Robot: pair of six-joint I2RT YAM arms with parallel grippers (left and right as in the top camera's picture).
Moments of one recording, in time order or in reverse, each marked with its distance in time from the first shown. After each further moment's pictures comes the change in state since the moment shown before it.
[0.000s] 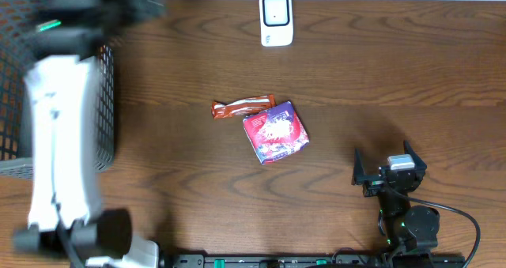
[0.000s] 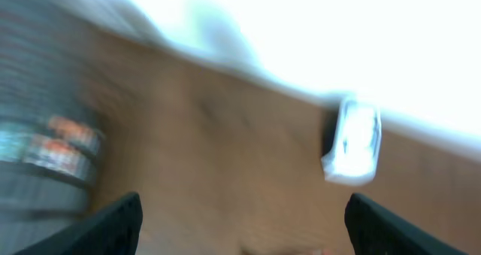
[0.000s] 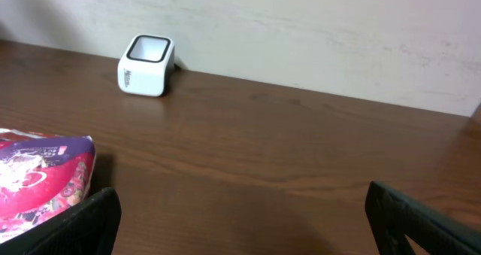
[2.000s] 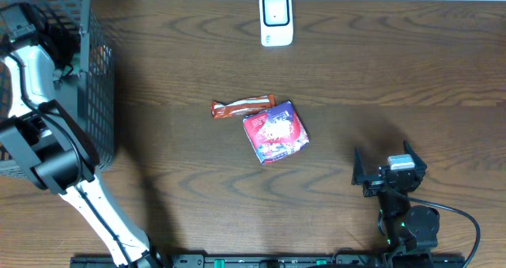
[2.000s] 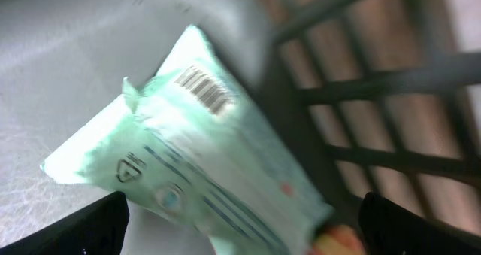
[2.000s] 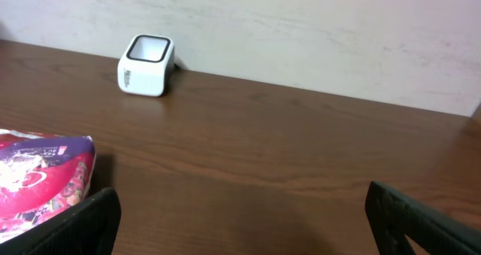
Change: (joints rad) left arm 0.396 0.630 -0.082 0.302 -0.092 -0.411; right arm 0.000 0.000 0.000 0.000 0.000 0.000
